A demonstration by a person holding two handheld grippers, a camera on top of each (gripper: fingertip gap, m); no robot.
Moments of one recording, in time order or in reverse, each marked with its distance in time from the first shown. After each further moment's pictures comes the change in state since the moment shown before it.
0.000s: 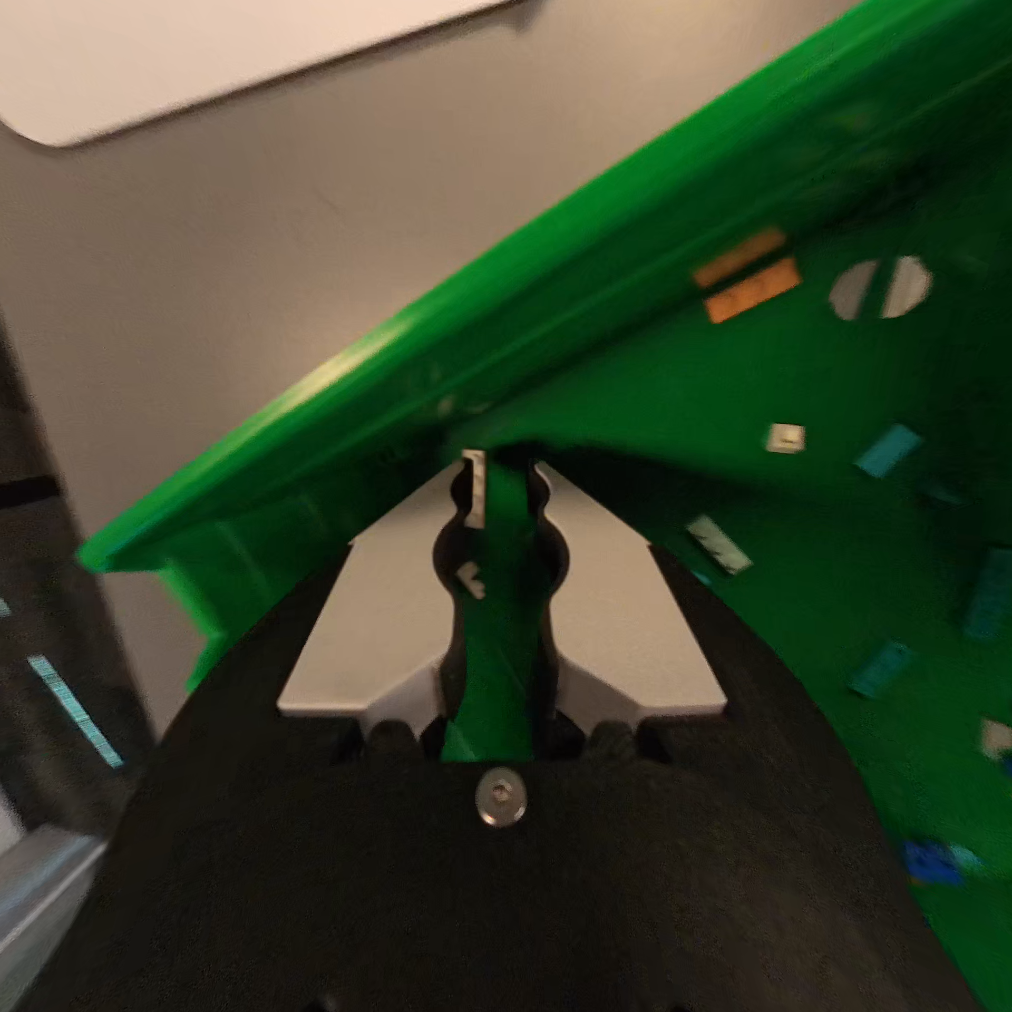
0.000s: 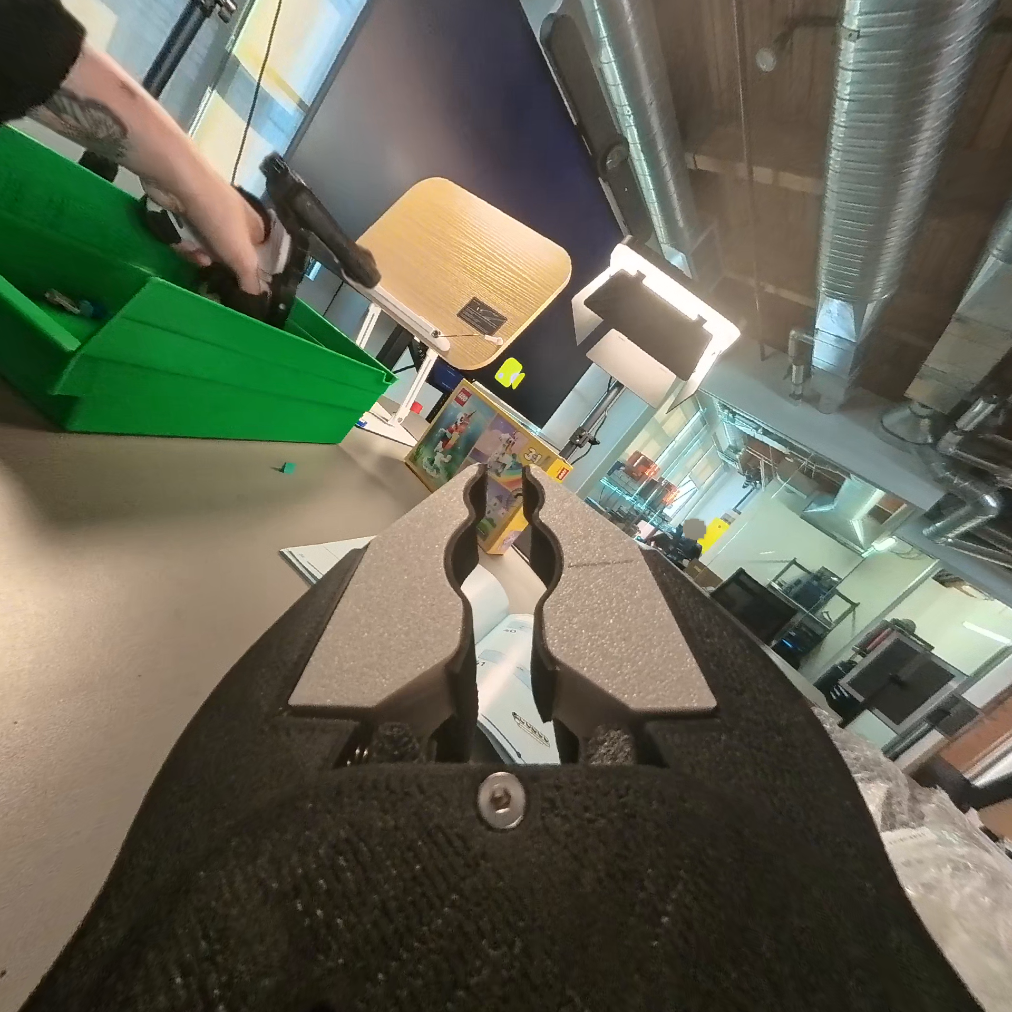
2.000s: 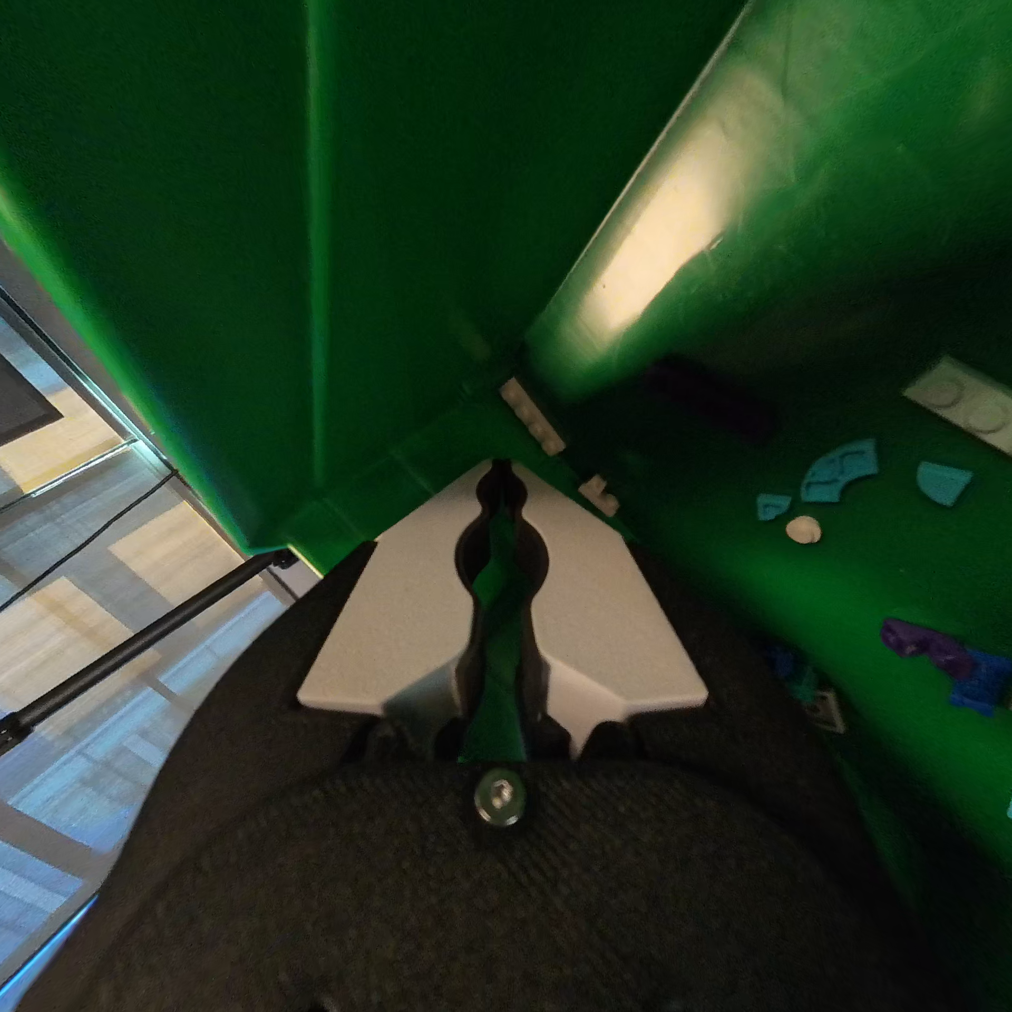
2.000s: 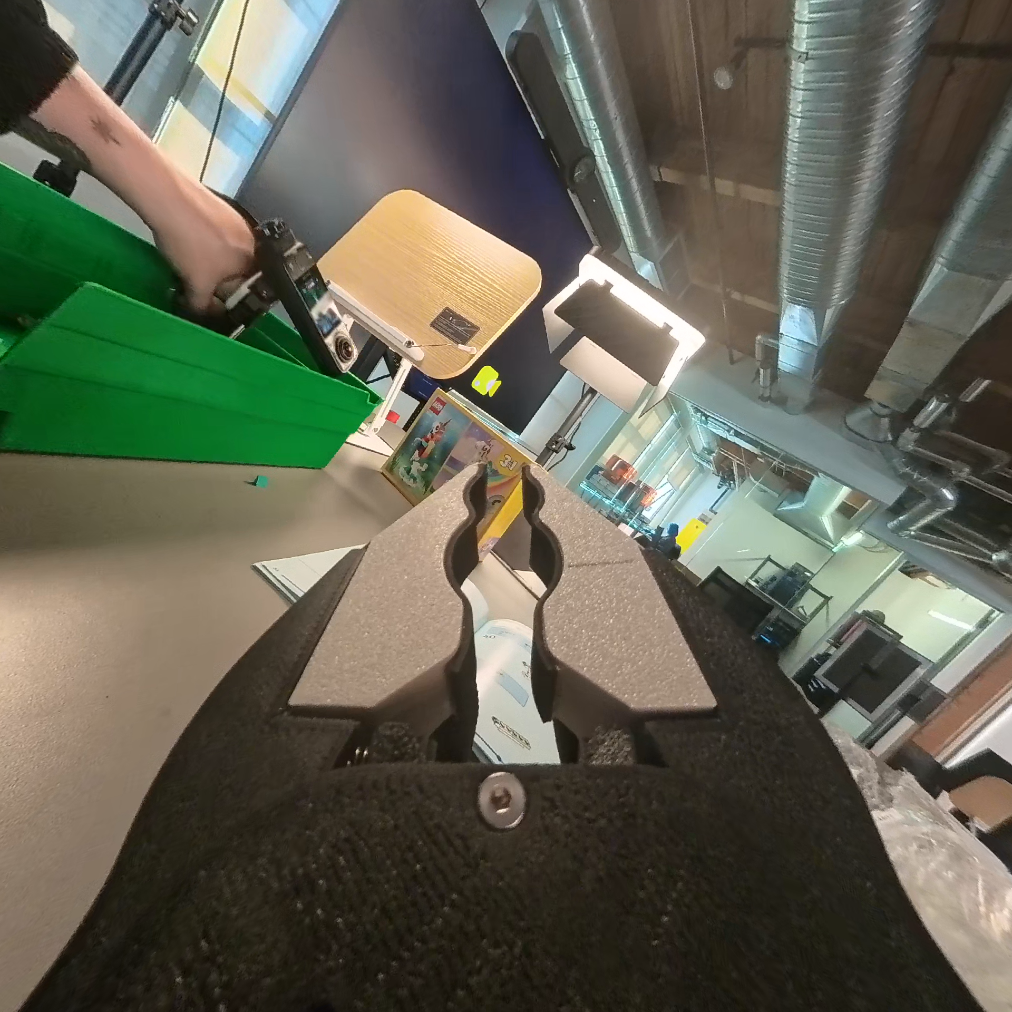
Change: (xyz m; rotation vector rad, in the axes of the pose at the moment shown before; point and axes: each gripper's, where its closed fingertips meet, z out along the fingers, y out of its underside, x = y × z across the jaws) left arm -0.023 0.012 -0.009 -0.264 -0.455 0.589; right arm 0.012 -0.004 -0.002 0.016 0.052 0.000
